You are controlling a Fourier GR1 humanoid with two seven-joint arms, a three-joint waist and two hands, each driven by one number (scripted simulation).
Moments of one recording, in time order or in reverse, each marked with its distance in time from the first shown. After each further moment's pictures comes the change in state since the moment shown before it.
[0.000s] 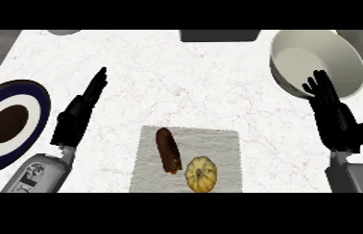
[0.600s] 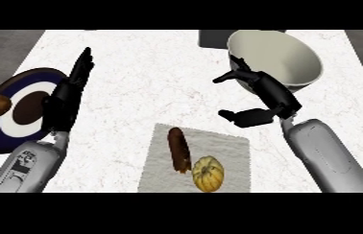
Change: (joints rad) left arm -0.077 0.001 0.072 -0.007 -0.027 0.068 0.023; right arm -0.357 -0.008 0.347 0.049 0.233 0.239 0.080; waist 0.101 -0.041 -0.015
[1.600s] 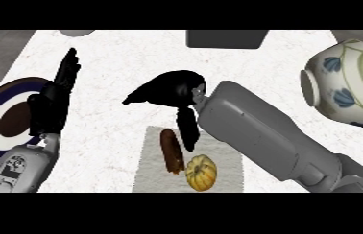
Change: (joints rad) left arm 0.040 0.002 0.058 -0.035 -0.030 0.035 0.051; right arm -0.574 0.184 0.384 0.192 0.314 0.462 0.195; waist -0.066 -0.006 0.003
